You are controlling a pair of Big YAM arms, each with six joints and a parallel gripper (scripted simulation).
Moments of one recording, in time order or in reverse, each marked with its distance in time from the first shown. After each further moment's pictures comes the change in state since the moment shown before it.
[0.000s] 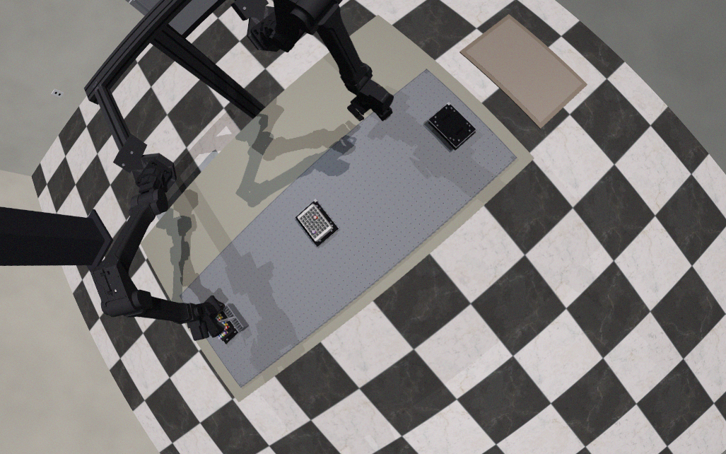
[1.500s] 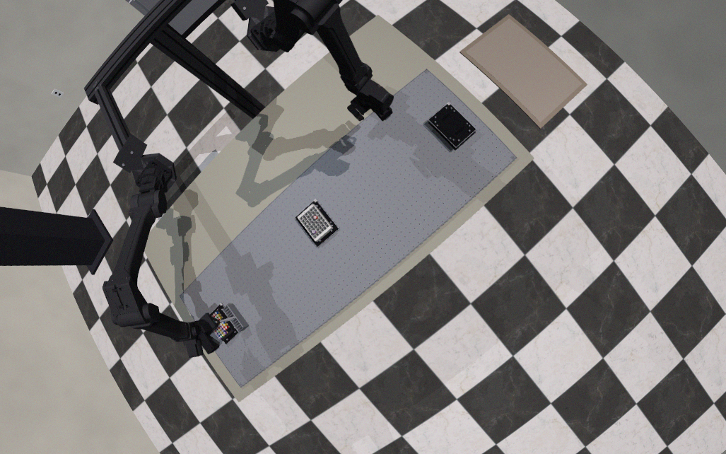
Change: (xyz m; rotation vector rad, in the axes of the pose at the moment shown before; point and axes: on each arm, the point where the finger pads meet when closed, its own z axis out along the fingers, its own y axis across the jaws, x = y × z) left arm 0.000 0.000 0.000 0.000 0.000 0.000; right arm -0.029 -0.080 0.017 0.010 0.001 -0.005
